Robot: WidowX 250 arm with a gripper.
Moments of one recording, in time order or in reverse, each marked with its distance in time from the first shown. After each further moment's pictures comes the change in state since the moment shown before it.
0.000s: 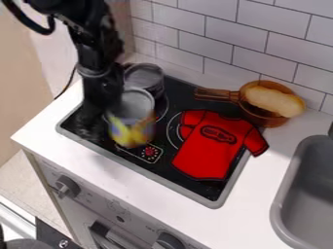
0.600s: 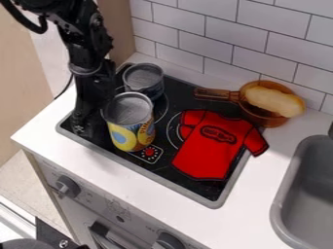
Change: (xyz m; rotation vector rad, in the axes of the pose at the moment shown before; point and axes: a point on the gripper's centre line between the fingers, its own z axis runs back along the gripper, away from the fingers) arm -0.010 0.006 -0.006 -0.015 -0.029 0.034
